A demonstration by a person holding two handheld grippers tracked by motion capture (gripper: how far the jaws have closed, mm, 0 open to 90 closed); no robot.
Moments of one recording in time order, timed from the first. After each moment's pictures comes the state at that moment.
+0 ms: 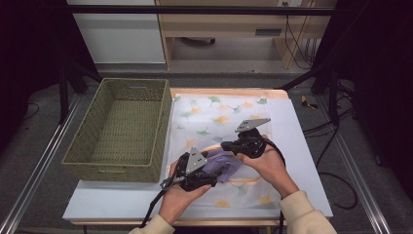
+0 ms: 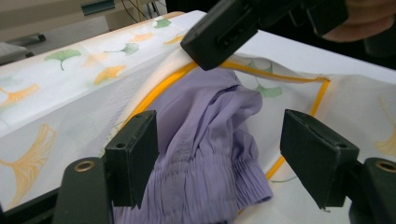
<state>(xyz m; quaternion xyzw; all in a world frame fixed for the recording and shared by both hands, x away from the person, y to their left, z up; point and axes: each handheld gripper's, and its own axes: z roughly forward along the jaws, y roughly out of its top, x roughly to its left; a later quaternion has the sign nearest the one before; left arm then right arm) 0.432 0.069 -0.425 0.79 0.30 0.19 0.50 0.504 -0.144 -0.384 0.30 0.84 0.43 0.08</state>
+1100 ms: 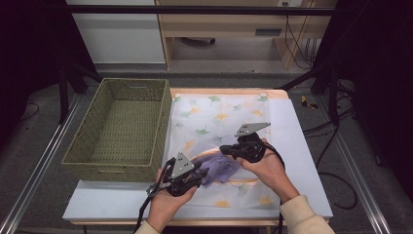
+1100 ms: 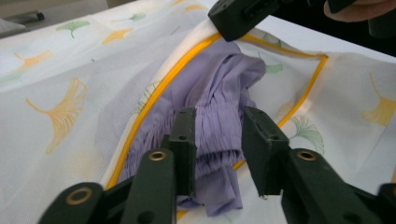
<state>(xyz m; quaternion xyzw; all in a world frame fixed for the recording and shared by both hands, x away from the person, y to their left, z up) 0.416 0.098 -0.423 0.80 0.32 0.18 0.47 0.493 -0.142 -0.385 0.29 0.84 0.44 0.08</state>
